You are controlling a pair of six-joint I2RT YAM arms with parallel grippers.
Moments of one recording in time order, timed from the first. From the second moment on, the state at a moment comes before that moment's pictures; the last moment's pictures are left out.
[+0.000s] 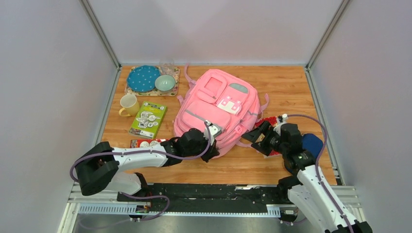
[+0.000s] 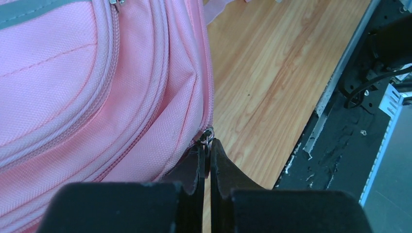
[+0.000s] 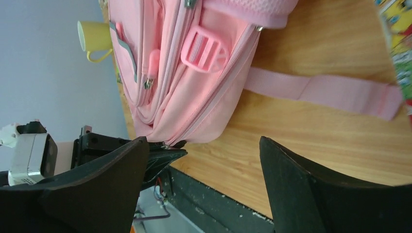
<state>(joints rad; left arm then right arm) -1.04 1.32 0.58 0.20 0.12 -0.29 0.23 0.65 0.44 -0.36 -0.40 0.94</state>
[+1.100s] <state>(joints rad) -1.05 1.30 0.60 0.22 0.20 -0.28 0.63 0.96 0.36 0.08 -0.15 1.32</state>
